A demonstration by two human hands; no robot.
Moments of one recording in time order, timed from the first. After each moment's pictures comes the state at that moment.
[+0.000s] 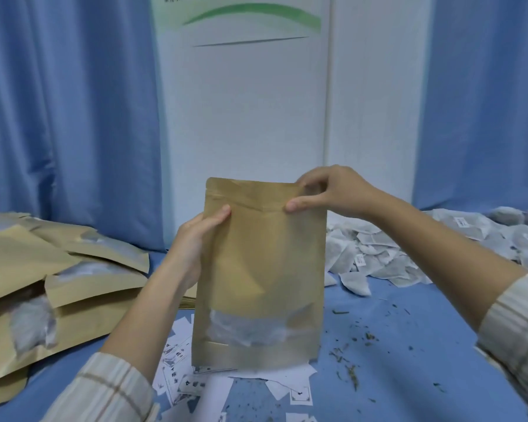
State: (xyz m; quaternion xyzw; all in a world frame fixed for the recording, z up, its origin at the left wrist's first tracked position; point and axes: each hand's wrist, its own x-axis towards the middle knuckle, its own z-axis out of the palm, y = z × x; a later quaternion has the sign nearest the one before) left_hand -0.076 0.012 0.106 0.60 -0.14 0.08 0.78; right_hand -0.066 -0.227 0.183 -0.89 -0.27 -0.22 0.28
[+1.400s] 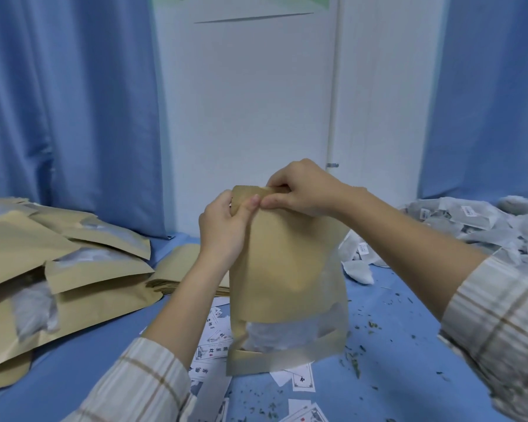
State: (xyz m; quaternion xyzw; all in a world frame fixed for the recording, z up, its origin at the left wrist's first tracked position) left_hand -0.072 -0.029 0.104 0.73 -0.10 0.32 0.60; right_hand -0.051 -0.179 0.175 -0.91 -0.33 -0.23 0.12
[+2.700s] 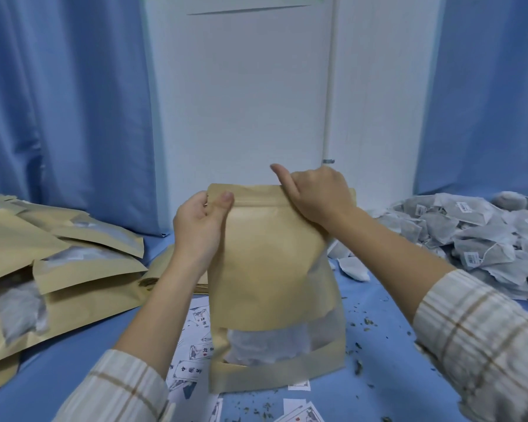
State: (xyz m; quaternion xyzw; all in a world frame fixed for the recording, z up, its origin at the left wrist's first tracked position) left_hand -0.068 -0.007 0.096 0.69 -0.11 0.33 0.64; right_hand -0.027 -0.194 0.141 -0.88 -0.15 -0.45 0.03
